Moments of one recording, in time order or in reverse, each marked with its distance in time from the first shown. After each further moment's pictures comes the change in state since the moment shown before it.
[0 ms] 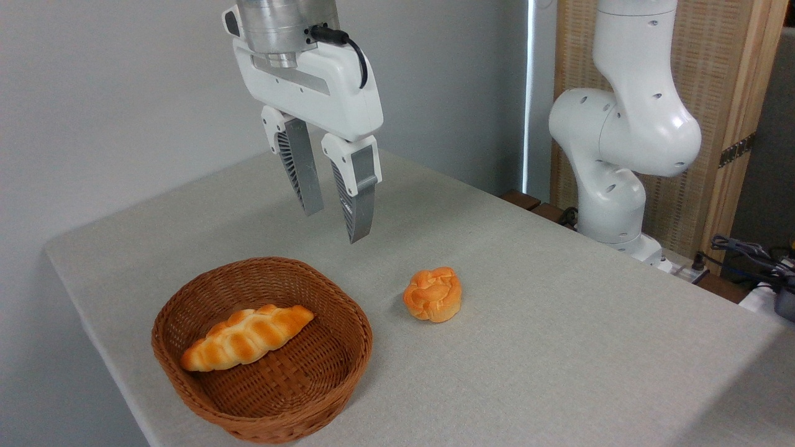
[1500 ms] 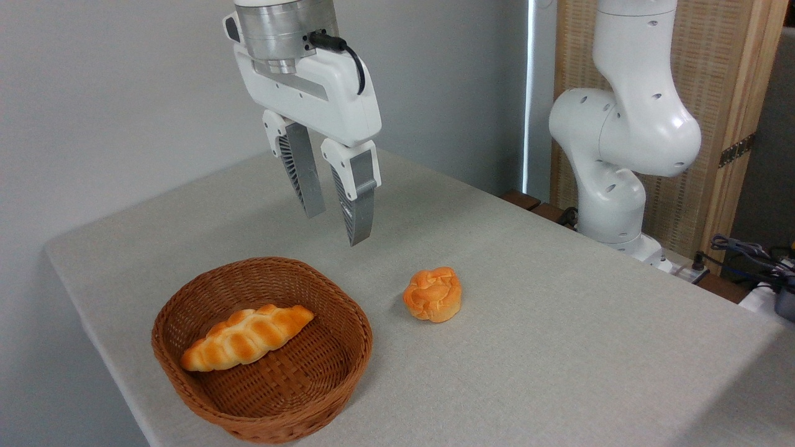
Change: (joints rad) arm -0.005 0.003 -0.001 -0.010 0.000 0.000 0.008
